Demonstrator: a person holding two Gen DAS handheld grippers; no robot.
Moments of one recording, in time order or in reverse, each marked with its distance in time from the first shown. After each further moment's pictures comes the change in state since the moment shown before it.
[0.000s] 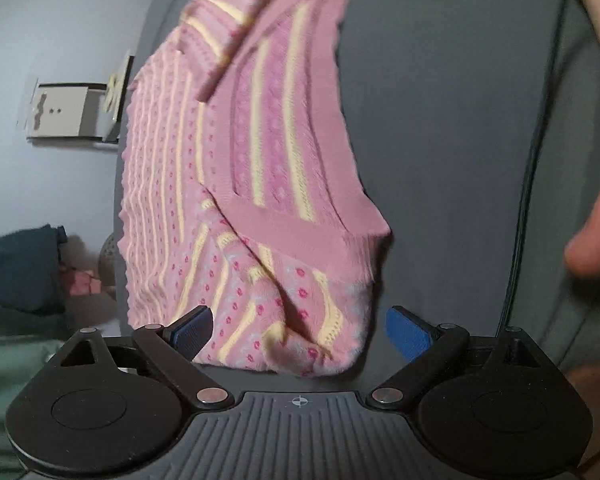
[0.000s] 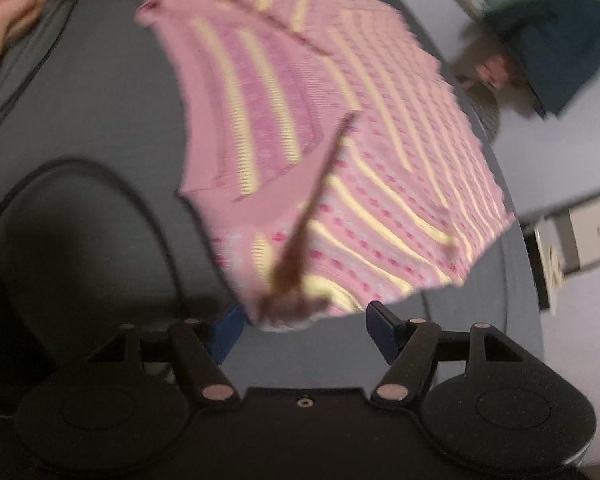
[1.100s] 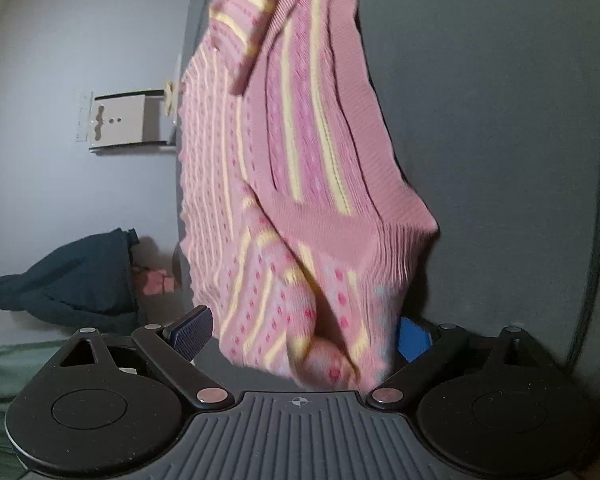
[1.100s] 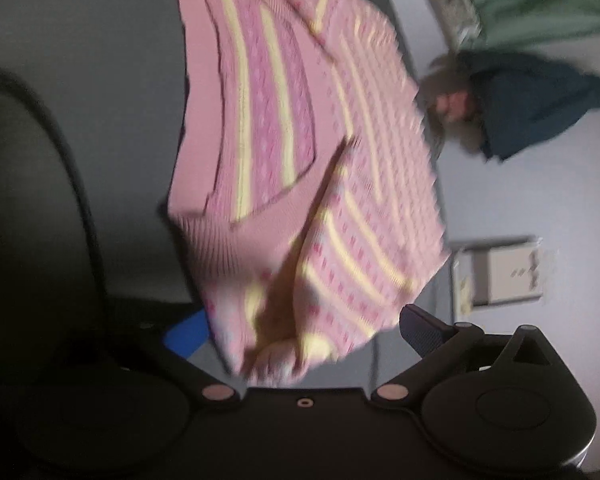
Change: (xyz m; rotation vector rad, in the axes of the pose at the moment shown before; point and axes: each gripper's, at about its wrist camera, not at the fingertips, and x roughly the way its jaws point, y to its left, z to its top) left arm 0.034 -0.016 0.031 0.019 0.020 0.255; right arm 0.026 0.047 0.037 -0.132 0.009 -0.301
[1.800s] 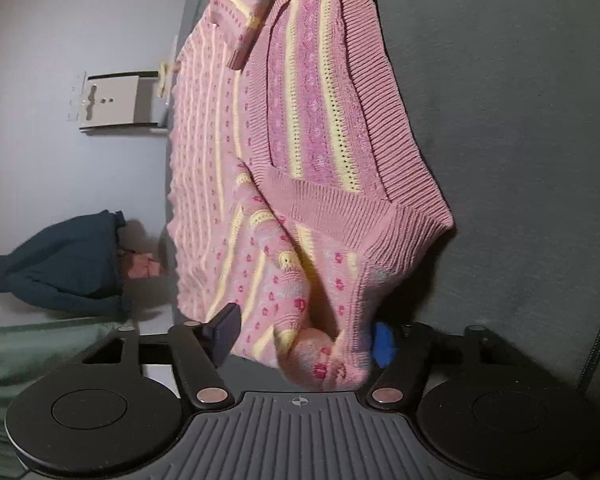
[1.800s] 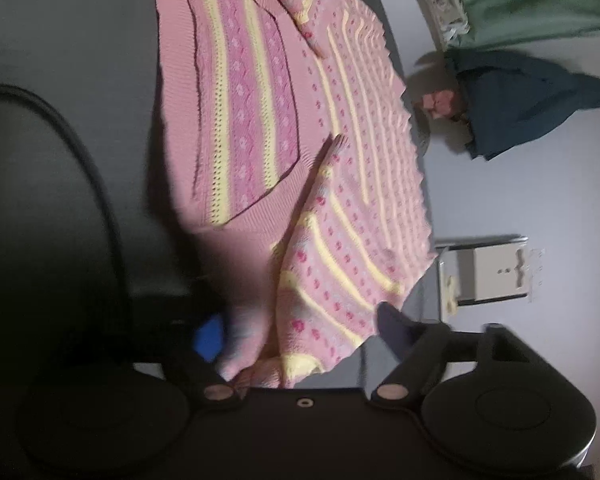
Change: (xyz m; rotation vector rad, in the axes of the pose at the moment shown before) left arm 0.016 0.009 -0.012 -0.060 0.040 -0.069; right arm 0.016 -0.003 -0.001 0.007 0.066 -0.041
